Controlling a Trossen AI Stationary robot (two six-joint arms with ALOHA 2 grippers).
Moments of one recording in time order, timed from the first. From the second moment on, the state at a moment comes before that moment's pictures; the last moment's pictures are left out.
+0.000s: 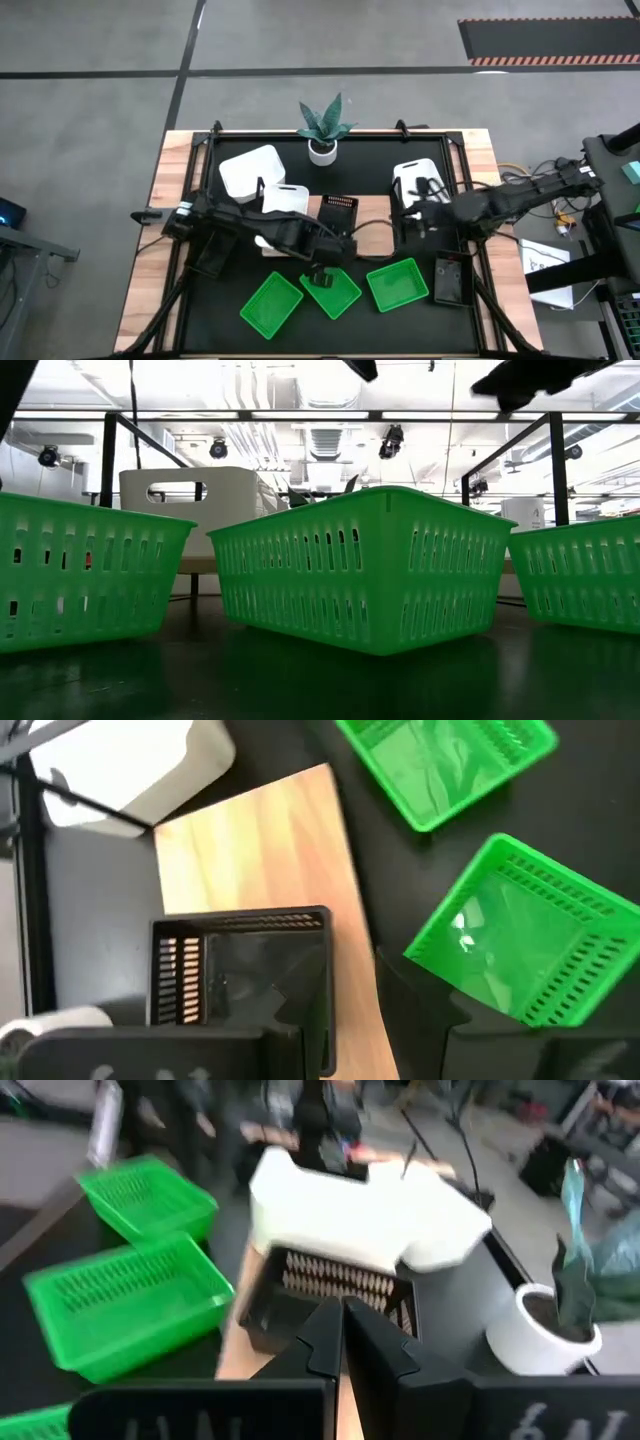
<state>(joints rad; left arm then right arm) -0.31 2.05 2.18 -1.18 -0.32 0.04 0.29 0.77 0.61 -0.20 0.31 -0.08</state>
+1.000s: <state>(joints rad) -0.34 1.28 1.07 -0.03 -0.40 0.43 0.13 1.35 1.24 -0.75 0.29 -0.02</state>
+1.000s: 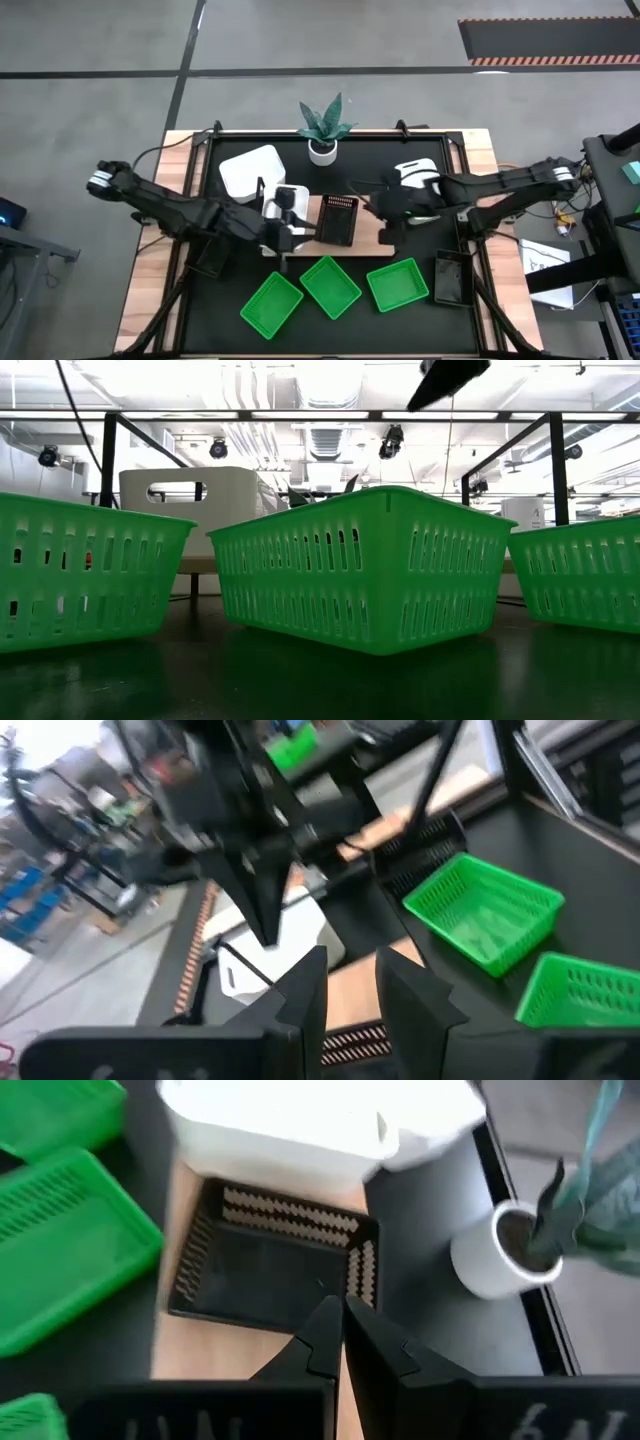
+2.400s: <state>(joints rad) -0.34 0.98 0.73 0.30 -0.42 0.46 -0.07 1.80 1.38 -0.91 0.09 -0.08</state>
